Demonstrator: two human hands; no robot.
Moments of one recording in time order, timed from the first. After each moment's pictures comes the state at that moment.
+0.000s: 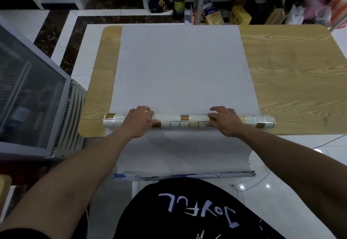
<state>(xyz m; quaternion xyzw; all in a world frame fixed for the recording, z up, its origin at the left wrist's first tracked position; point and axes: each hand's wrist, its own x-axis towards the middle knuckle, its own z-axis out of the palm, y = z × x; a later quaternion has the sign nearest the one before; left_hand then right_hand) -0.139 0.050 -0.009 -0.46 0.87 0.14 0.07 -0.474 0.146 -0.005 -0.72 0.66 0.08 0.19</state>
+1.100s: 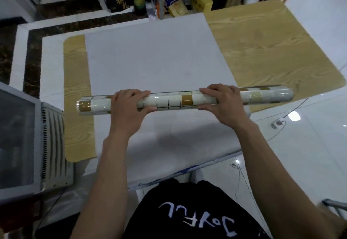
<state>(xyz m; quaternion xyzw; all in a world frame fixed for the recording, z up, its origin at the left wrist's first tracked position) -0.174 0.046 0.082 -0.43 0.86 0.18 -0.23 -0.446 0.176 0.079 -0.61 0.76 -0.22 0.05</state>
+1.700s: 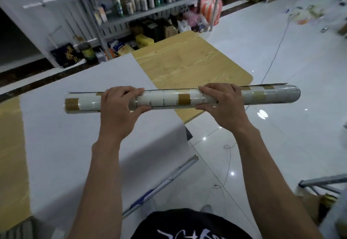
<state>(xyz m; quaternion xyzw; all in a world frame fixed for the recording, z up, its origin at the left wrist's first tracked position) -0.365 0.147 0.170 -0.25 0.91 0.13 -0.30 -0.580 0.352 0.162 -0.49 0.82 -0.29 -0.09</state>
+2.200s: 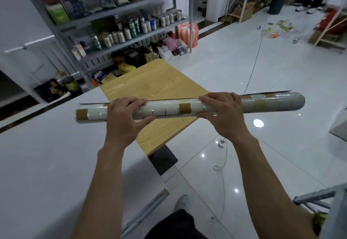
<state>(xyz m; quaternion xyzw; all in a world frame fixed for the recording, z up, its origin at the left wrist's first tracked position) -0.544 0.226 0.192 -0.18 0.93 0.11 -0.30 -0.734 0.453 0.174 -0.45 0.82 -0.30 -0.17</state>
